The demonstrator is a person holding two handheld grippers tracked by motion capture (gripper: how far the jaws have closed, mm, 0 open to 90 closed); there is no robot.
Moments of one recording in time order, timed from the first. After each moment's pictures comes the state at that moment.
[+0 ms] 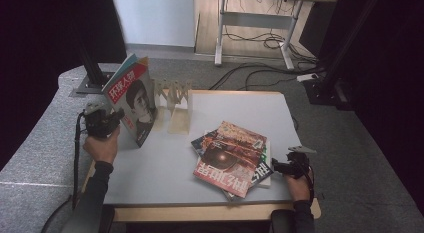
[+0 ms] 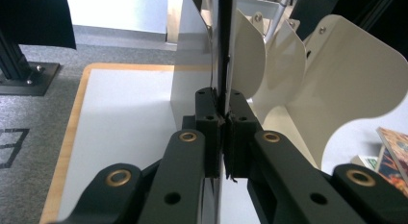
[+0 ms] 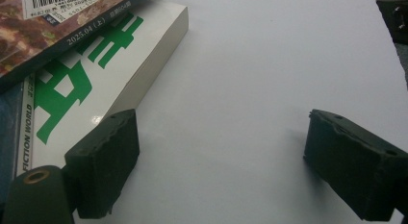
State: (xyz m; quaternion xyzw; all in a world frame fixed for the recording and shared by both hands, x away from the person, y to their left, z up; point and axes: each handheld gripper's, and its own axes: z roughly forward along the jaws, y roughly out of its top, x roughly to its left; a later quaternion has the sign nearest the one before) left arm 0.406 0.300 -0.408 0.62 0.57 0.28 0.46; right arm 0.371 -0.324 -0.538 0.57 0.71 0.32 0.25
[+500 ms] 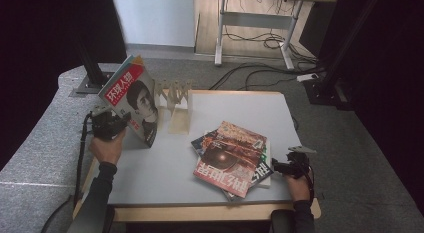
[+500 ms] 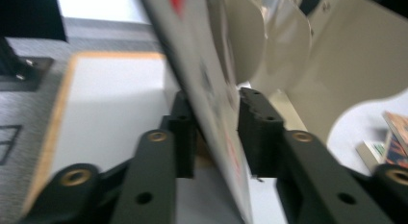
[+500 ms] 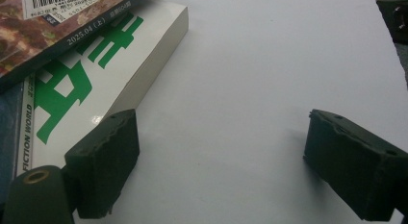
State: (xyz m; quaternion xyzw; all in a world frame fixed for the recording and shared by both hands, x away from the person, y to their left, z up) left arm 0.413 0.290 -0.431 0.65 0.56 0.25 0.45; right arm 0.371 -0.324 -0.538 0.57 0.71 0.32 0.25
